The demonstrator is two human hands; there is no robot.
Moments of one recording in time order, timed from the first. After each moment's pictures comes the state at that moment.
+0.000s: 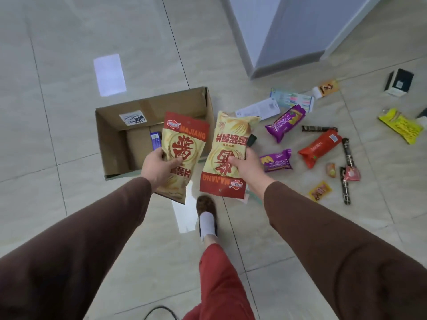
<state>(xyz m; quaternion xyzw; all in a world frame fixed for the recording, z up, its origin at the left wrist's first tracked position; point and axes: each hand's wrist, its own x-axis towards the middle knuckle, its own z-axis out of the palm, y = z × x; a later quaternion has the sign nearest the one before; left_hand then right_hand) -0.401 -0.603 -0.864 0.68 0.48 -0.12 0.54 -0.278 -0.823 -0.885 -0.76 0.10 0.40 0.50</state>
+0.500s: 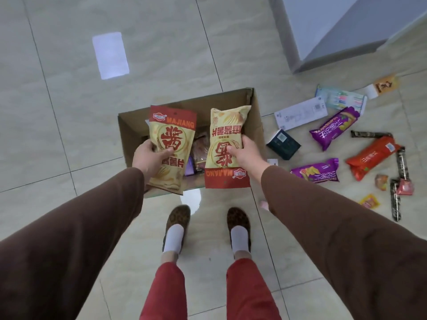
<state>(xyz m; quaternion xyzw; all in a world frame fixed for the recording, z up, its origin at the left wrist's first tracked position) -0.388 -0.394 -0.952 0.64 0.54 -0.11 0.55 -0.245 -0.614 -0.982 -0.77 0.07 0.45 0.44</state>
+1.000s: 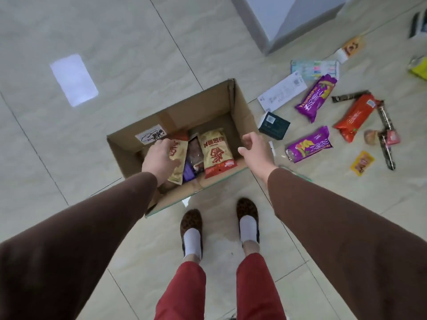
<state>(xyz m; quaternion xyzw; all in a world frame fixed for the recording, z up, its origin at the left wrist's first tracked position) -0.367 -0.369 -0.989 0.90 0.23 -0.26 0.26 -0.279 -0.631 -0.983 -0.91 0.05 0.30 0.29</state>
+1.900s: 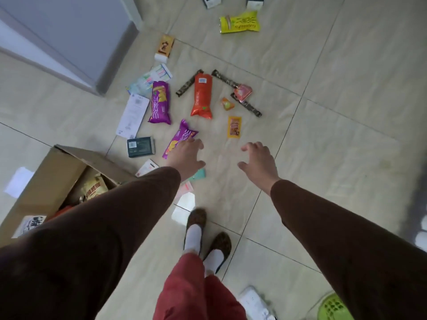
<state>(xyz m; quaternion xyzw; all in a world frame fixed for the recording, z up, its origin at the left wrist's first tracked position) -0.264 -0.947 -0.899 0.91 -0.21 -0.32 0.14 -0.362 -1.158 -0.909 -0.93 0.20 0.21 0.24</state>
